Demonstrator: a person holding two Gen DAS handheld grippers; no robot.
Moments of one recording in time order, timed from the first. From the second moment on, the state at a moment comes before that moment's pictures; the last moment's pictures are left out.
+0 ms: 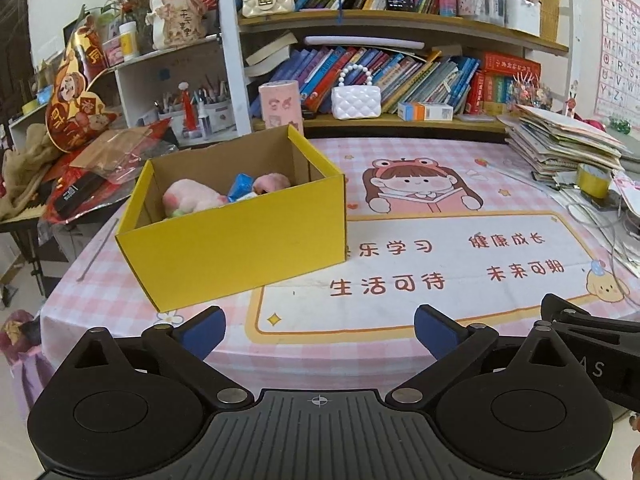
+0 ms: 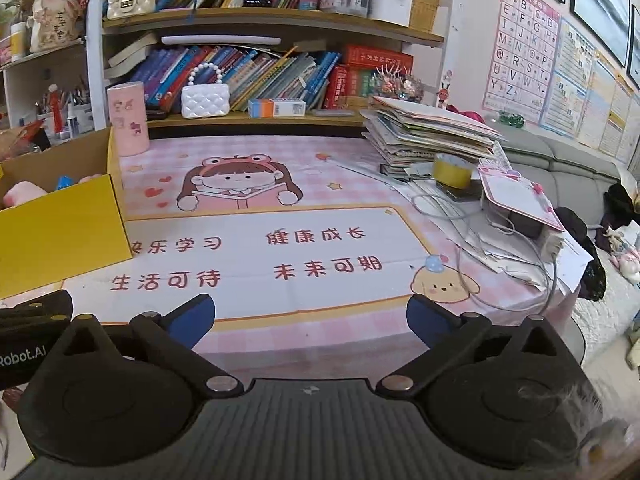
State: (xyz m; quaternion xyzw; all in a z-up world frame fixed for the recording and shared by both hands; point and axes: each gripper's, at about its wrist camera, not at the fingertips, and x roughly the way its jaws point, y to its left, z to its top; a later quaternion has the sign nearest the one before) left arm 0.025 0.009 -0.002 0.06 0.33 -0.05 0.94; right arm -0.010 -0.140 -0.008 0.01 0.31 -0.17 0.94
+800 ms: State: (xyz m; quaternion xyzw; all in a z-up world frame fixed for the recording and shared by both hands) left arm 0.025 0.008 -0.004 0.07 0.34 -0.02 0.94; right arm -0.007 -0.133 -0.012 -0.01 0.32 -0.17 0.93
